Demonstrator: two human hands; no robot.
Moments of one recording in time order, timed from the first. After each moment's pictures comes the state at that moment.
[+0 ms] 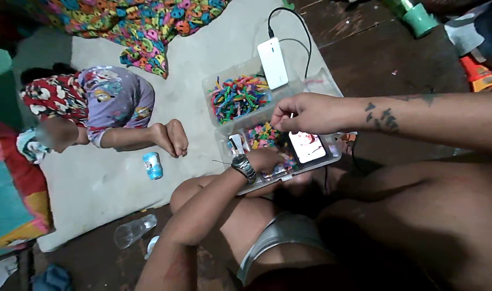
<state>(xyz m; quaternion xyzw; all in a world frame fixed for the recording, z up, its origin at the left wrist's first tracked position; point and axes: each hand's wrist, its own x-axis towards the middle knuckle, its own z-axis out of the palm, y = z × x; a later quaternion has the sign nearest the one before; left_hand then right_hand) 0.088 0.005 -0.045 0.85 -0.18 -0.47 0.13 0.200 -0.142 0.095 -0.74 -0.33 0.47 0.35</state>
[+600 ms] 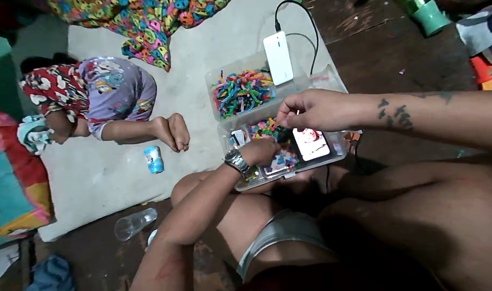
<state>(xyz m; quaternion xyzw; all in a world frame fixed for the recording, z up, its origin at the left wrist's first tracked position) 0.089 0.023 -0.036 0.88 -0.13 -0.43 0.14 0.200 -0.142 0.092 -0.74 -0.32 0.48 0.35</state>
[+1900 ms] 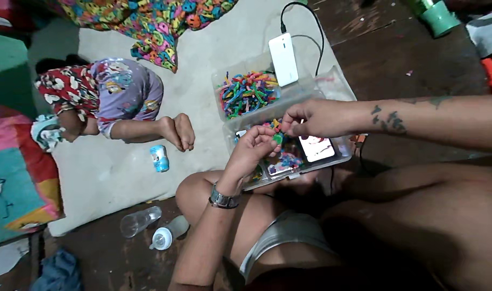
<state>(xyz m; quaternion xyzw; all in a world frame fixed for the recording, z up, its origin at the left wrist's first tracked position) 0.035 0.021 0.038 0.62 0.23 -0.09 0.74 0.194 -0.137 0.088 -0.74 -0.33 0.50 0.30</state>
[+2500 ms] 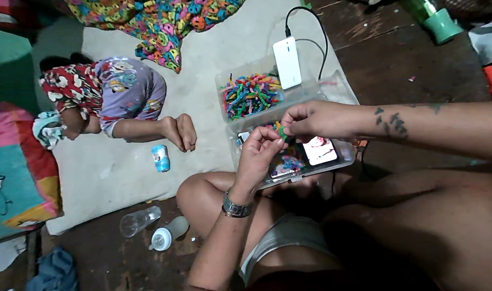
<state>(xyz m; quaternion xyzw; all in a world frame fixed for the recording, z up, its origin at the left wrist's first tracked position) 0.031 0.000 0.033 0.60 0.18 0.06 0.78 0.189 -0.131 0.090 -0.69 -0.24 0.55 0.41</state>
